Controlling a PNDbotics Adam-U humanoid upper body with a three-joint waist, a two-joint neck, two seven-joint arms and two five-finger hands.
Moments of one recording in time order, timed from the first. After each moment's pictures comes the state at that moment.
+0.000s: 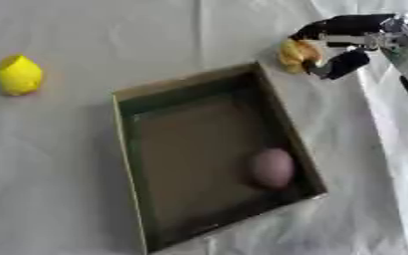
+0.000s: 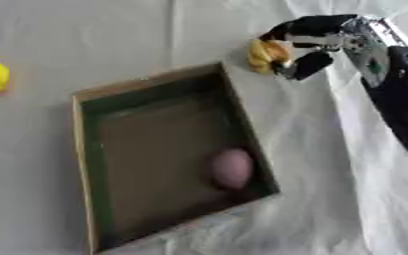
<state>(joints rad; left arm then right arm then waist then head) -0.26 0.39 0.18 -1.98 0.11 -0.51 0.27 -0.96 -0.73 0.24 -0.93 0.81 -0.60 0.43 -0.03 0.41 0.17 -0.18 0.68</state>
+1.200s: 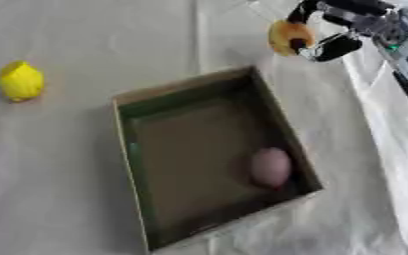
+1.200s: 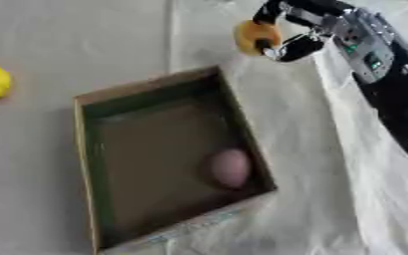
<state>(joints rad) -0.25 0.40 0.18 -1.98 0.13 -0.50 0.26 -0.92 -0.77 0.26 -1.14 0.42 -0.45 0.27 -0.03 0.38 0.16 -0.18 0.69</state>
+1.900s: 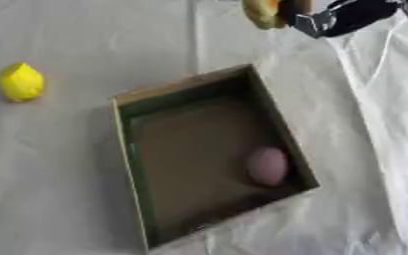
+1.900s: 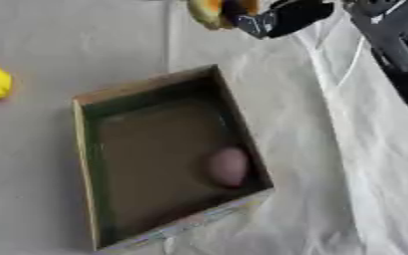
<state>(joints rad) -0.25 0.41 0.19 -1.98 0.13 -0.52 0.28 -0.85 -0.84 0.28 -1.82 0.11 -0.34 0.36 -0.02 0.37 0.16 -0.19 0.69</state>
